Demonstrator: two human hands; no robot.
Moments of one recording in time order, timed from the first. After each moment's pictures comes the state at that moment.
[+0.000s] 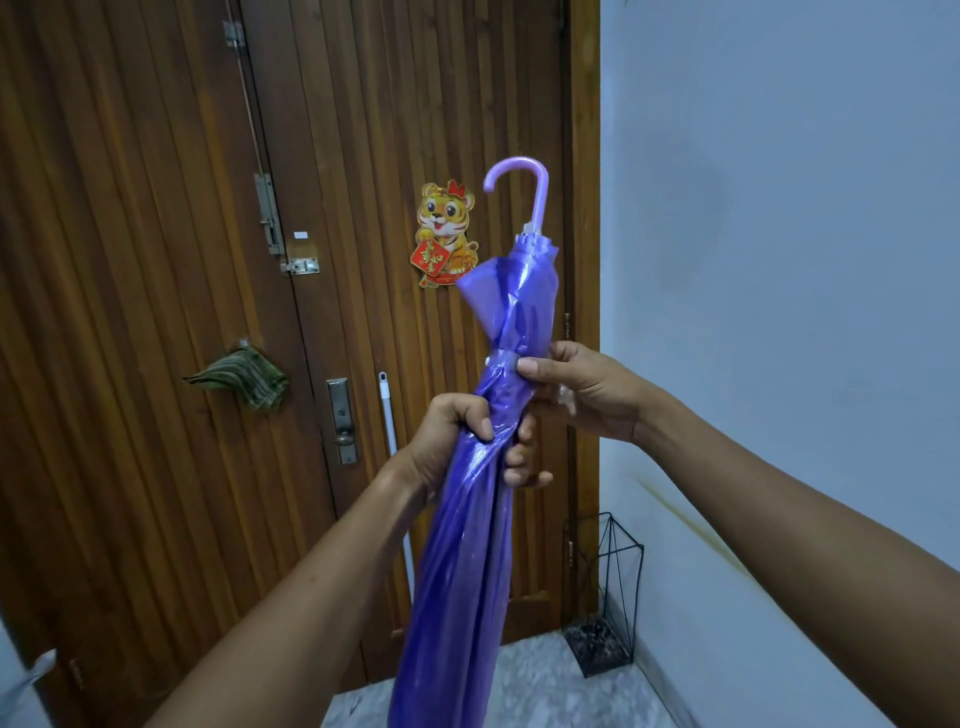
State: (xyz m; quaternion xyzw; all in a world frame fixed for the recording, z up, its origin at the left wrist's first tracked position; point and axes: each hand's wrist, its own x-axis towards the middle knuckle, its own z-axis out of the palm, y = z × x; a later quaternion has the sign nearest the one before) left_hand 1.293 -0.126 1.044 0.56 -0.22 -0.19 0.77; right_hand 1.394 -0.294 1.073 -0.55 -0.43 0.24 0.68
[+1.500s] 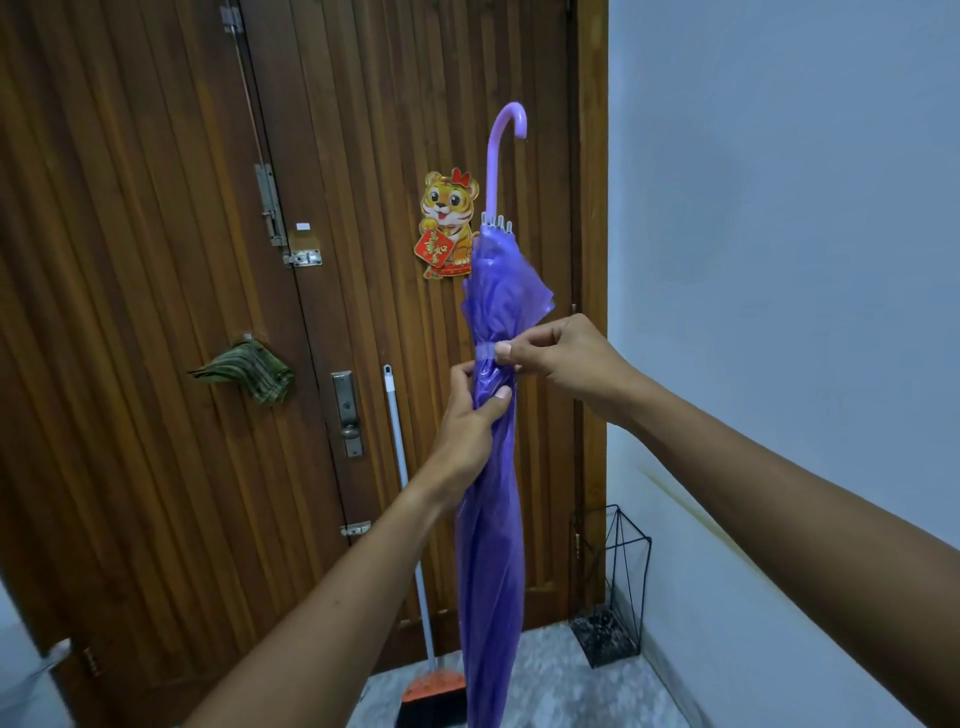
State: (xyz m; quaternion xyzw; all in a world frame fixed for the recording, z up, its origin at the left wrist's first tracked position) left_hand 1.315 -0.136 1.024 0.74 -0.04 0.25 0.62; right_hand 1.391 -0.275 1.086 -0.71 -0.40 -0.02 0.58
